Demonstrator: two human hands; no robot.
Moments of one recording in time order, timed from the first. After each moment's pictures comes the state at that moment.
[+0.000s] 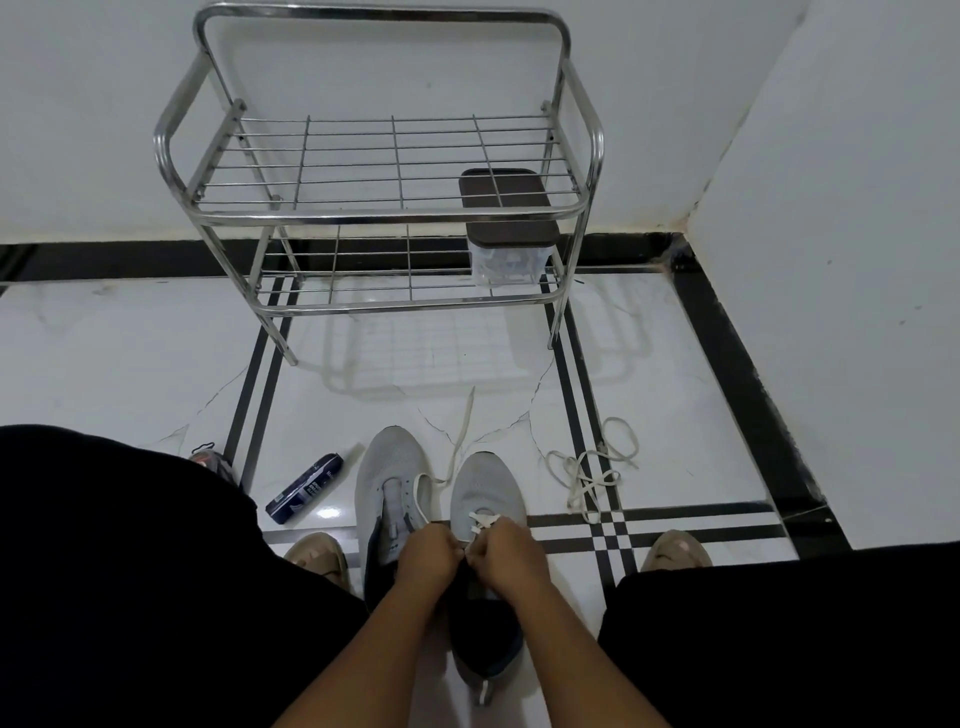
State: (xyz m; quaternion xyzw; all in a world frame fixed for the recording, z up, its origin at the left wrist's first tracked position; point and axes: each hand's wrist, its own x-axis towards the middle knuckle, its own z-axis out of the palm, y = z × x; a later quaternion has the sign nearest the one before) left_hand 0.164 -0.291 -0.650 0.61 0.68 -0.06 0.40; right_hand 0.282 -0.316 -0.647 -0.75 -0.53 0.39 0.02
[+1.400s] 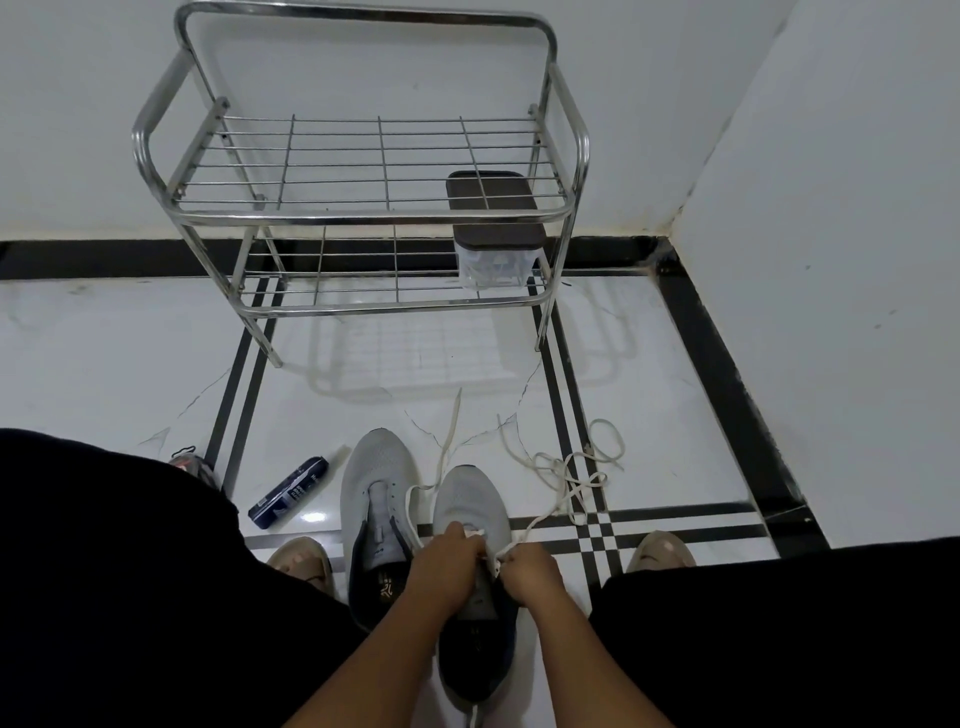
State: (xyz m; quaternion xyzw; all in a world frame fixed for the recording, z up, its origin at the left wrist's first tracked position) left_hand 0.190 -0.307 -0.642 0.80 0.52 -0.15 0.27; right_hand 0.319 -0.330 -0.648 -0.80 -0.39 0.46 -0.02
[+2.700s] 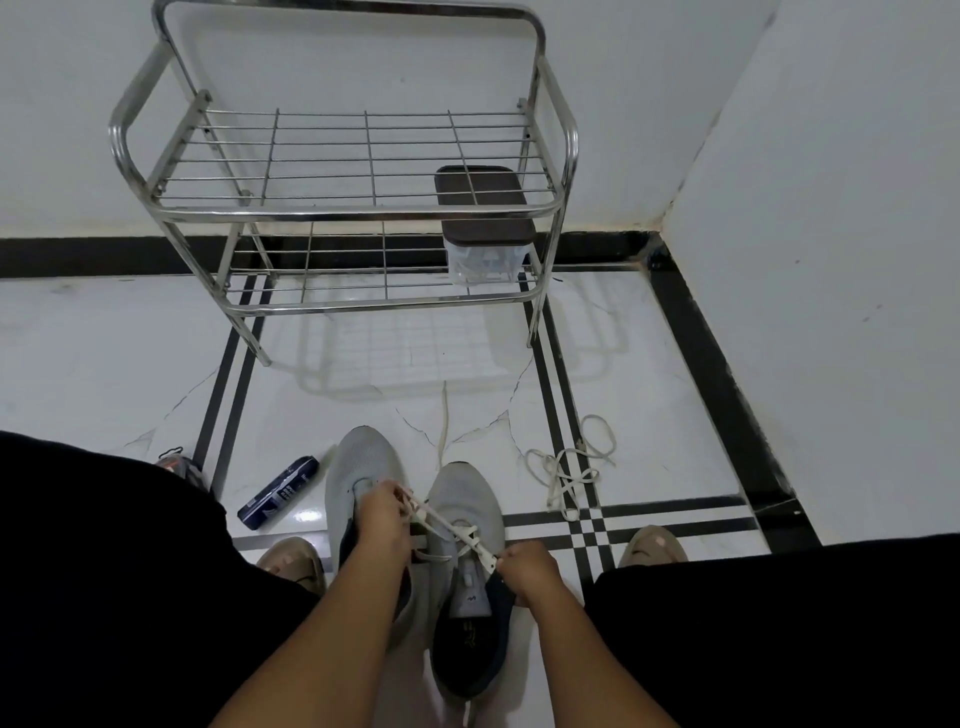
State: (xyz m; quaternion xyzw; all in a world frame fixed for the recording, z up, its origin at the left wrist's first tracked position) left_hand 0.170 -0.244 -0.624 0.10 0.74 0.33 0.57; right_hand 0.330 -0.329 -0.676 -0.80 -0.29 0.52 0.05
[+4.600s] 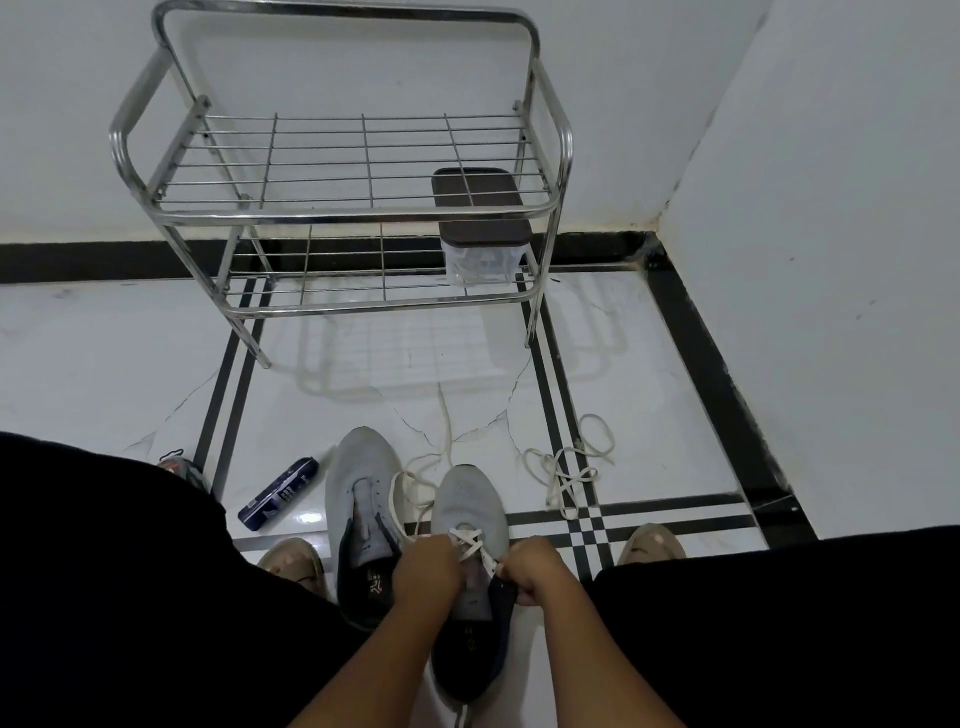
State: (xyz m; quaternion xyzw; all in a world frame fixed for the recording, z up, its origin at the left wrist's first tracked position) left_hand 0.196 -0.309 -0.648 0.66 0.67 -0.14 0.31; right_hand 0.336 -0.327 -0.646 -0.78 -0.24 0.57 0.07
